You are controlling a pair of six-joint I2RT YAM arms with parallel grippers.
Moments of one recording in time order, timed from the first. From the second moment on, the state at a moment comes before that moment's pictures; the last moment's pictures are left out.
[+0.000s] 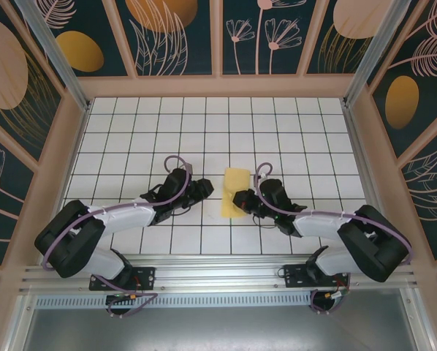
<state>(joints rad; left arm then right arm) -0.73 1.44 0.58 0.22 0.07 -1.09 0.73 1.32 0.36 0.46 -0.24 1.10</state>
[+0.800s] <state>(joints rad) -0.73 1.37 0.55 0.21 0.06 -1.10 0.83 1.27 0.43 0.39 -0.07 1.19</state>
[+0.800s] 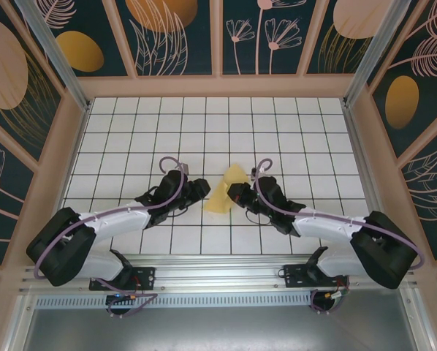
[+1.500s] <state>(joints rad) -0.76 1.59 0.56 0.32 0.28 -1.09 0.83 1.40 0.38 0.44 -0.08 1.20</state>
